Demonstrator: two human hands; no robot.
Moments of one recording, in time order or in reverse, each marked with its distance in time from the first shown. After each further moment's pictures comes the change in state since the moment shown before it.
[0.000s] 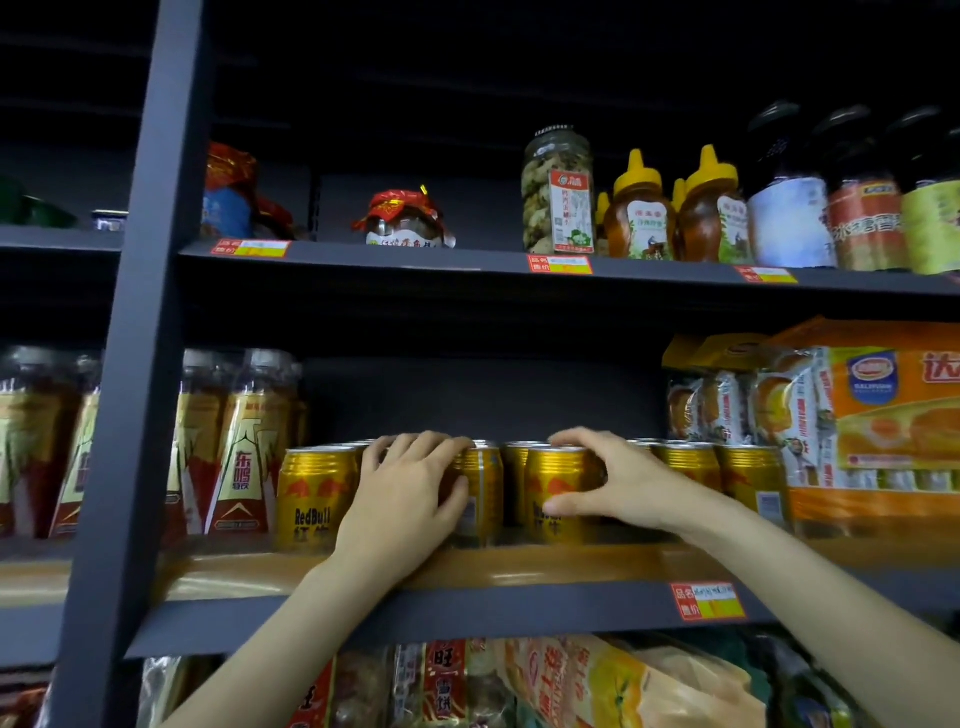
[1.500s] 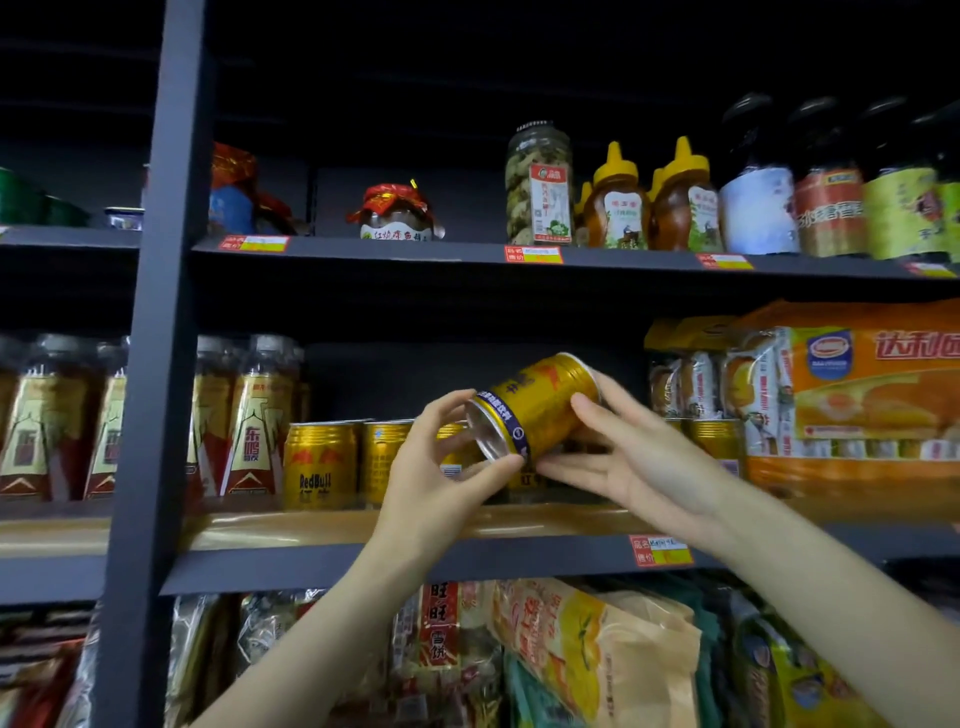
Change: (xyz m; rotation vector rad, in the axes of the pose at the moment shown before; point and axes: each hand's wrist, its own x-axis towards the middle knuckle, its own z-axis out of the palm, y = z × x) left_hand -0.029 0.070 -0.034 -1.155 0.139 -0.234; right_hand -0.062 -0.031 -0.015 1.280 -0.048 -0.024
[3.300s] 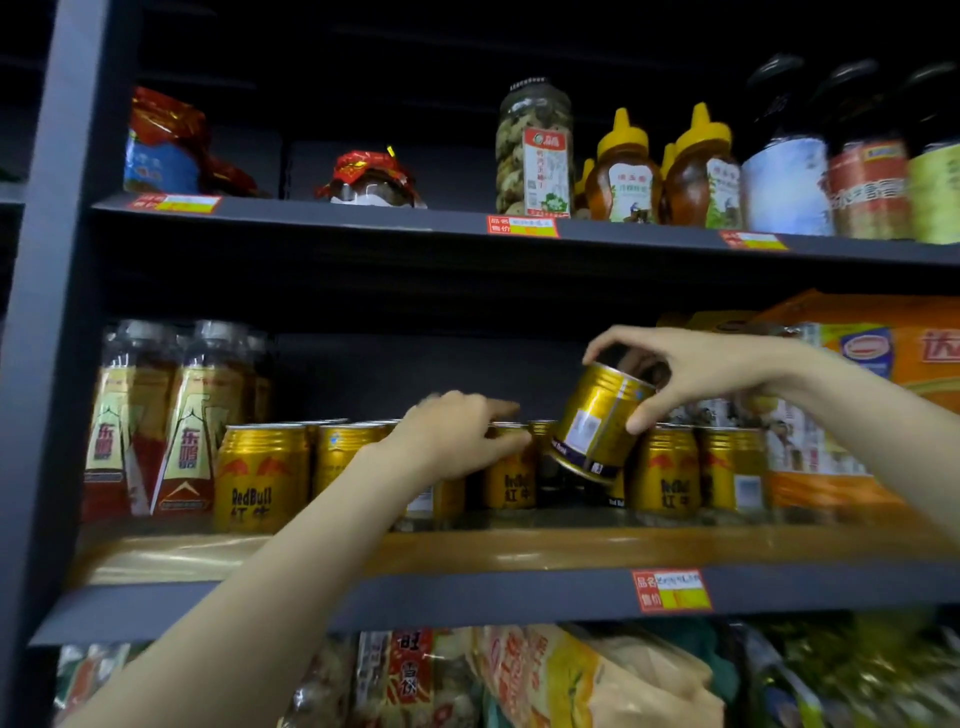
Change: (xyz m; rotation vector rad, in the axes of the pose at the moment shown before) left_hand 0.100 -0.027 0.026 1.169 -0.522 -0.036; right_hand 0.085 -0.077 -0.097 -1.416 -0.298 0.040
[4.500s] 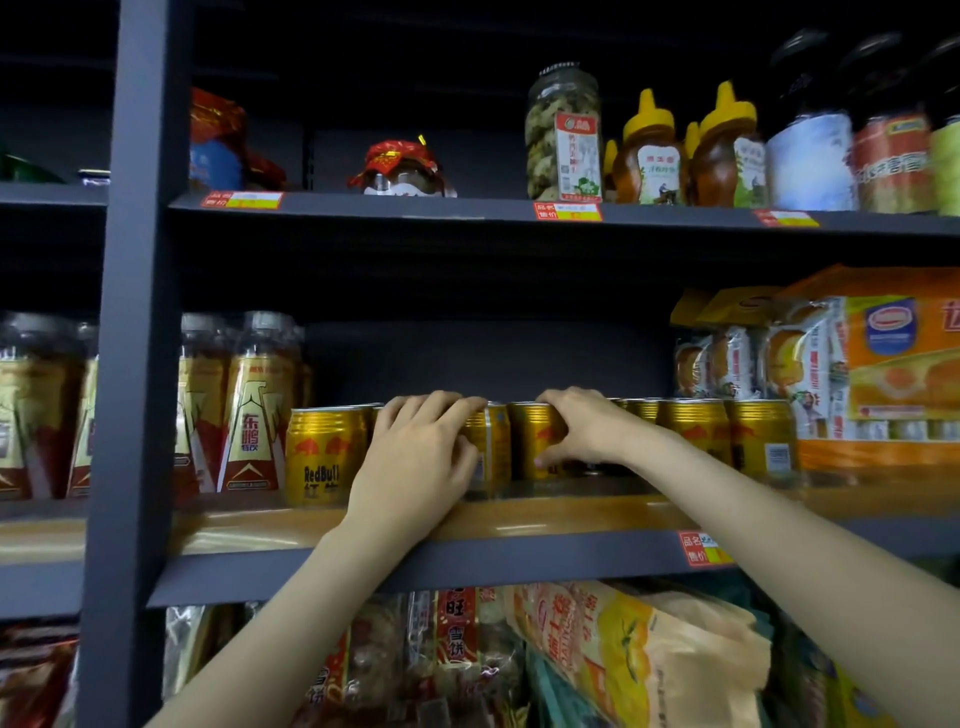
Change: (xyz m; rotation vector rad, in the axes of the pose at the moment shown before) left_hand -0.070 -0.051 0.026 0.063 0.462 0.048; right_hand 0.057 -0.060 0.119 -0.172 0.160 0.238
